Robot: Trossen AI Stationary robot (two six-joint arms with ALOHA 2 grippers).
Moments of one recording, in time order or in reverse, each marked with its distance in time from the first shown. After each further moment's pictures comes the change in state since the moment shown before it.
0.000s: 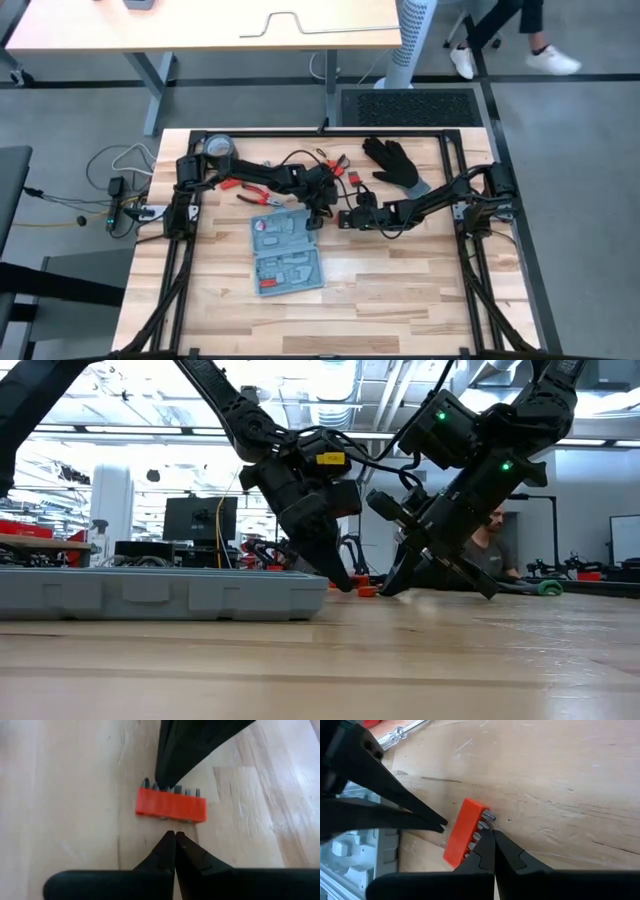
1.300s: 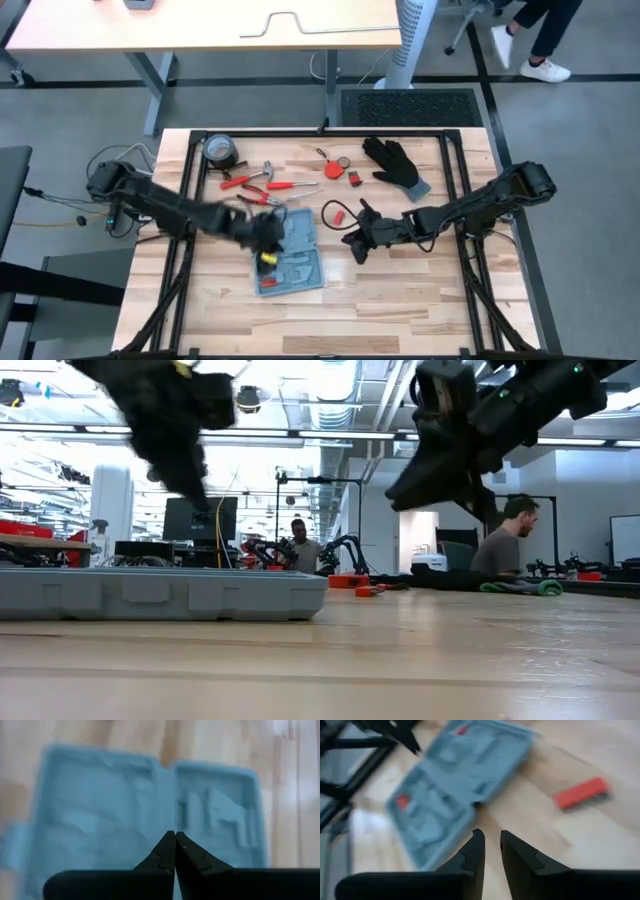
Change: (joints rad) left arm -0.397 -0.697 -0.447 -0.203 -0.391 -0.597; right arm 0.202 -0.308 -0.011 -0.056 -0.046 -0.495
